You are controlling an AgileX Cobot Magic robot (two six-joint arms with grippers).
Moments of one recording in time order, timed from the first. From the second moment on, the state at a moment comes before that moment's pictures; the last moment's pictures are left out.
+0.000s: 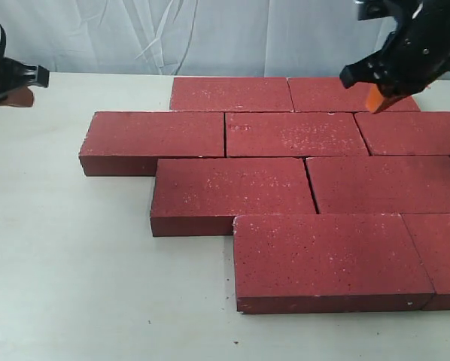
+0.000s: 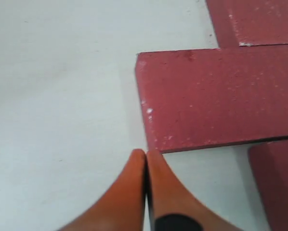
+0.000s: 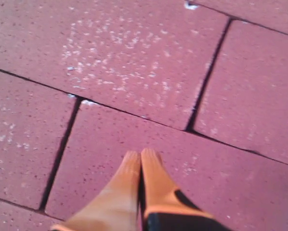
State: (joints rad) left arm 0.02 1.54 -1.06 -0.47 0.56 0.39; right arm 0.13 1.81 -1.49 0.14 1.02 -0.25
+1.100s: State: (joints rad) left arm -0.05 0.83 -0.83 -0.30 0.53 0.24; right arm -0.09 0.89 -0.81 0.14 0.39 -0.25
